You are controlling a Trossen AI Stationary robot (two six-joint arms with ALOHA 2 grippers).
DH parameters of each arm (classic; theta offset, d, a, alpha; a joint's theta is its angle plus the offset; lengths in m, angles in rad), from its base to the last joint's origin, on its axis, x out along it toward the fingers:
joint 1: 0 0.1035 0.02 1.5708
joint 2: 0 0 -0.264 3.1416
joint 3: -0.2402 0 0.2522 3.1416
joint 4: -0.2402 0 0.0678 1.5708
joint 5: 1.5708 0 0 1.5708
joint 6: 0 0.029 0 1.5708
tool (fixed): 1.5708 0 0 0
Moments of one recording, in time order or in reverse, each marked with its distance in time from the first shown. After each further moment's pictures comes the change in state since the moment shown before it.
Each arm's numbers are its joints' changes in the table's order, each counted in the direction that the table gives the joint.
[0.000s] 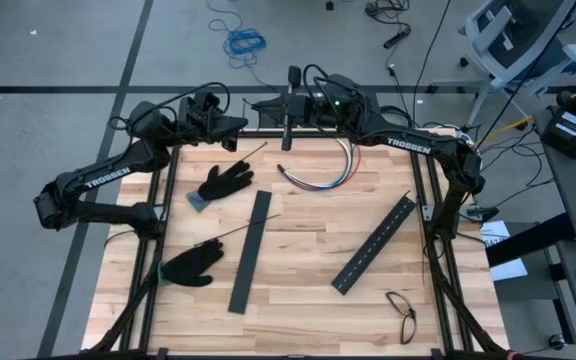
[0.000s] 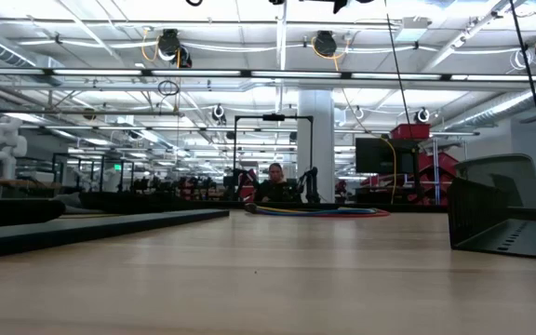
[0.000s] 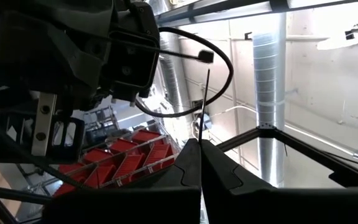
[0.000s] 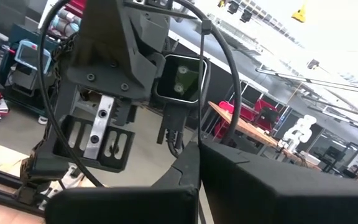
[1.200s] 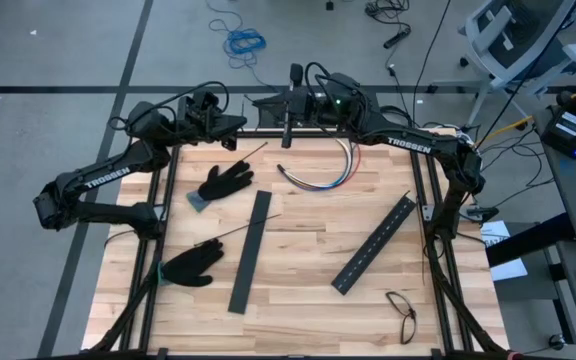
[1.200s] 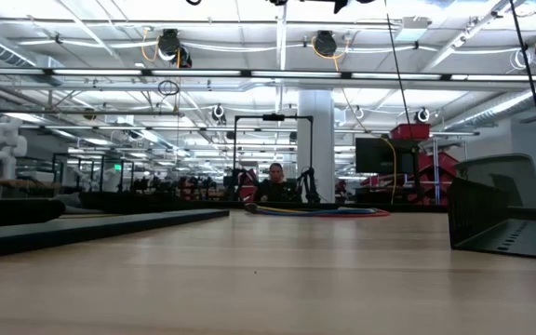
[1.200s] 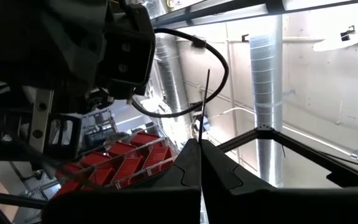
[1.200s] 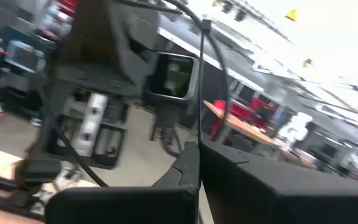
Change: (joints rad) left arm 0.001 0.002 0.000 0.011 -0.009 -0.001; right arm -0.007 0.001 0.000 0.008 0.031 0.011
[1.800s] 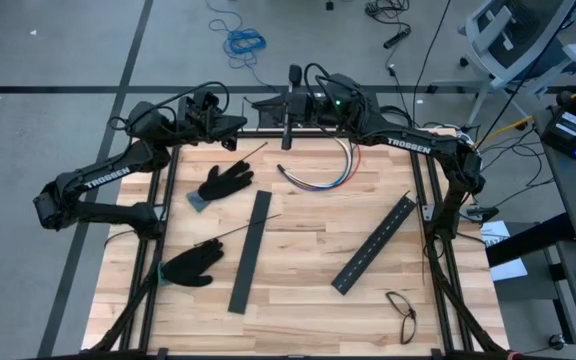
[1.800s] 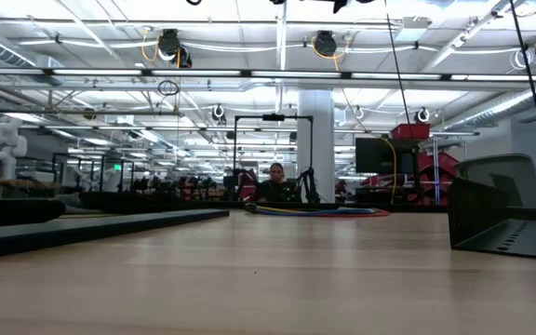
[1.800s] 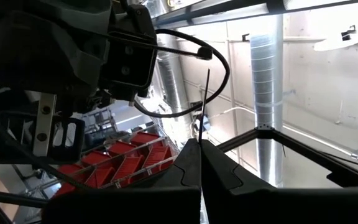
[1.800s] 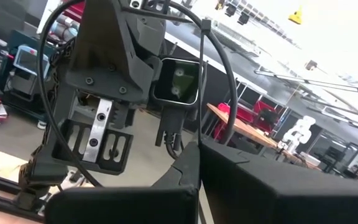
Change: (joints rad) left arm 0.000 0.000 0.000 -0.002 0.001 0.000; right arm 0.001 0.000 0.000 0.007 -0.033 0.007
